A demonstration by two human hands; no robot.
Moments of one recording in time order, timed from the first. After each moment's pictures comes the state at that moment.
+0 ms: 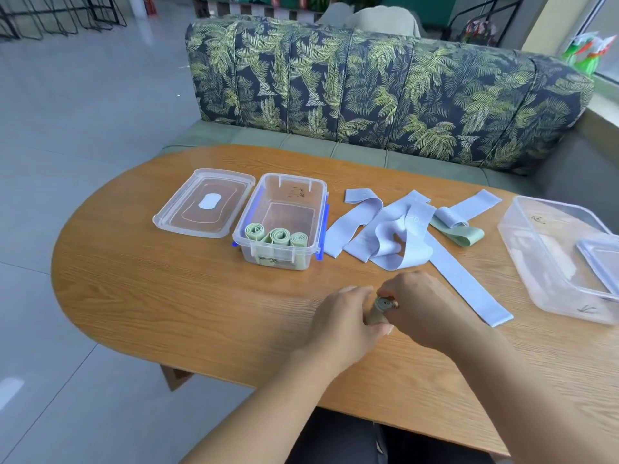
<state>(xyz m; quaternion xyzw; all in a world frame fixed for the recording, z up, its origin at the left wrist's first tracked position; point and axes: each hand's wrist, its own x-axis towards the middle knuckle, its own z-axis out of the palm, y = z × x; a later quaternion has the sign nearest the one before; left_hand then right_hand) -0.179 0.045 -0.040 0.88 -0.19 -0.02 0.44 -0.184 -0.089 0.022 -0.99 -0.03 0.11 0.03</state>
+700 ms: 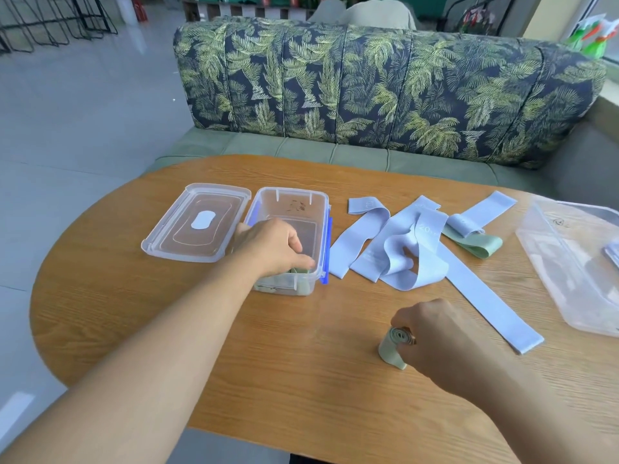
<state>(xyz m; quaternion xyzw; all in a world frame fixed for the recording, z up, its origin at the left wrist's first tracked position) -0.037 0.128 0.021 0.97 -0.06 -0.09 0.20 -0.183 -0.086 0.024 -0.99 0.00 0.11 0.06</state>
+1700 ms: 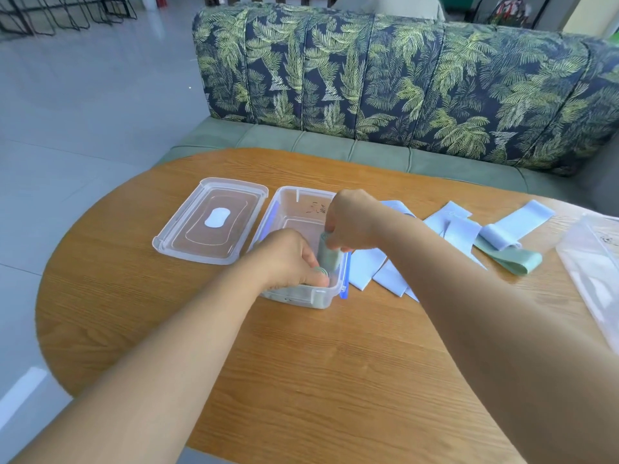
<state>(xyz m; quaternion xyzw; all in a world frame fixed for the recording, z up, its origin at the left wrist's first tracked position) -0.025 0.144 0.011 0.92 -0.09 -0.19 0.32 -0.004 0.001 0.063 -0.98 -0.11 0.13 0.07</state>
